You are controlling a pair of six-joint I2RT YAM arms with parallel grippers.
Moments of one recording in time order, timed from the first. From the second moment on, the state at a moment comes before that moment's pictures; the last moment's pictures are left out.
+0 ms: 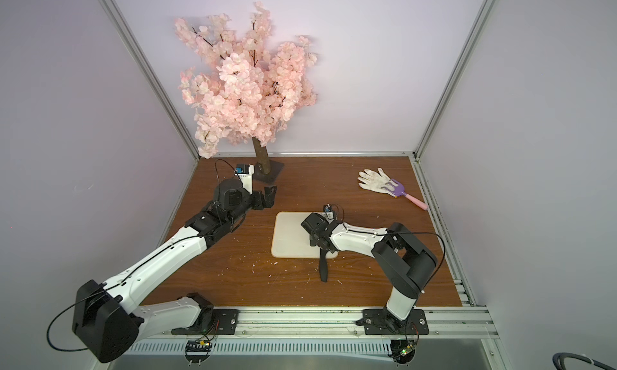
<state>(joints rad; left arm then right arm) -0.50 1.20 0.93 -0.14 -0.17 -0.31 0.81 1.71 0.95 -0.46 0.49 0.75</state>
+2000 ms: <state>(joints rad) -0.50 1.20 0.93 -0.14 -0.18 -0.30 0.80 1.64 0.90 -0.42 0.40 0.72</state>
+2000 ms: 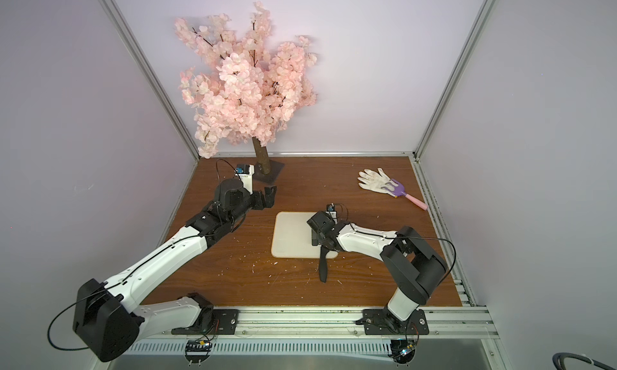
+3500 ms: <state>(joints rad) -0.63 1.16 0.89 -0.10 -0.19 -0.26 1.08 1.51 0.77 -0.49 0.43 0.97</state>
